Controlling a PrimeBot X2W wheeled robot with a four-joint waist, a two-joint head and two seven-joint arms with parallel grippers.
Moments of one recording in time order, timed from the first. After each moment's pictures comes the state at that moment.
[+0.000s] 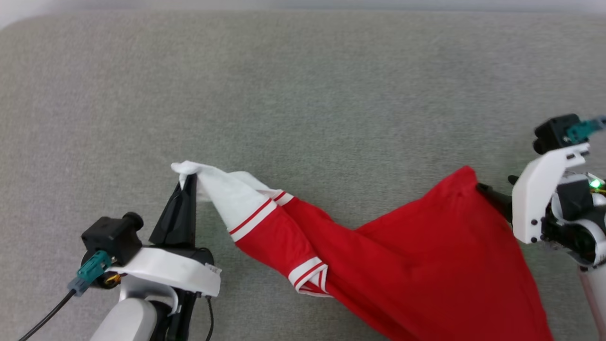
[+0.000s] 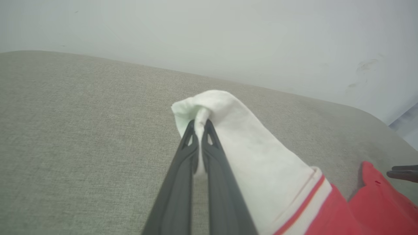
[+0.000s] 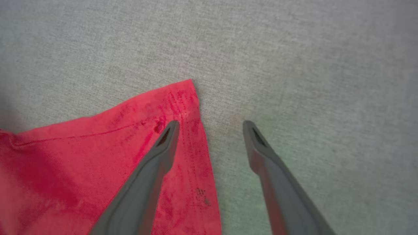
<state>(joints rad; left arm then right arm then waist) -0.17 0.37 -0.36 -0.07 -0.65 0.19 -0.18 -0.46 -0.39 0.15 0.21 0.50 0.13 0.81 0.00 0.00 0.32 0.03</state>
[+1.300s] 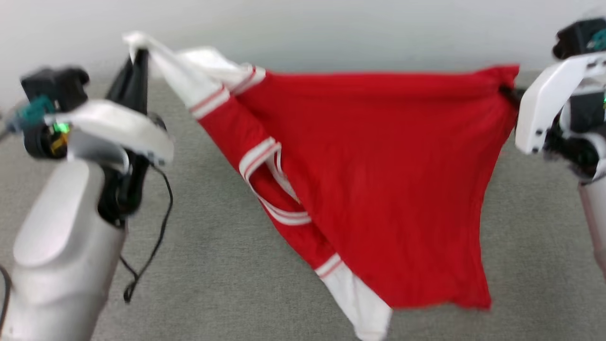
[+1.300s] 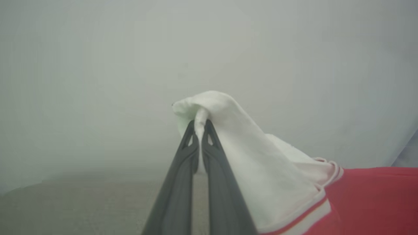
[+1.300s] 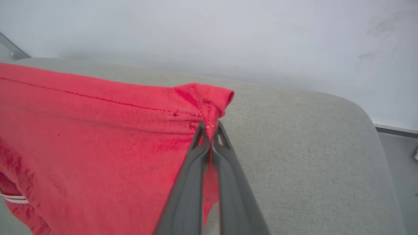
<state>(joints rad) -0.68 0.41 -0.32 0.34 -0.70 0.07 -0.08 -0.81 -0.33 0.17 0.50 0.44 0.13 0.65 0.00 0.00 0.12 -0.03</state>
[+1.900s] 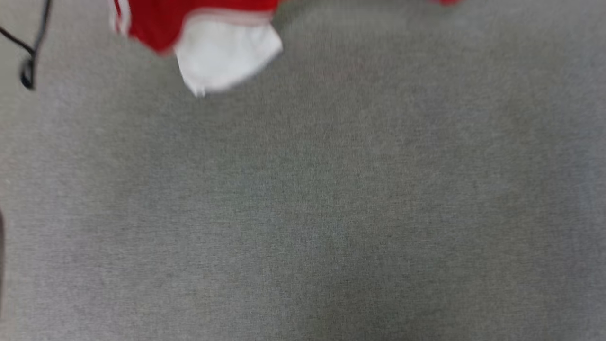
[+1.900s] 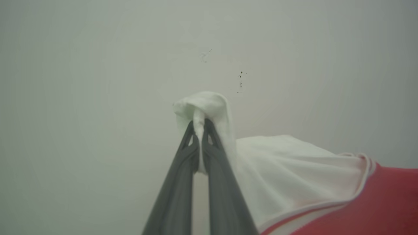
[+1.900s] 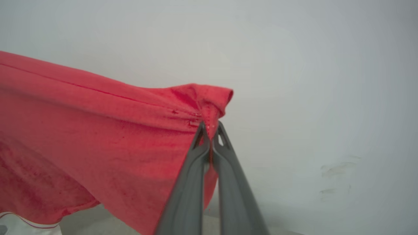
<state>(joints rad) -1.46 0.43 -0.30 0.63 -0.60 0.01 -0.13 -1.36 -0.32 0.10 0.57 0.32 0.13 0.34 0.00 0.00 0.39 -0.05</state>
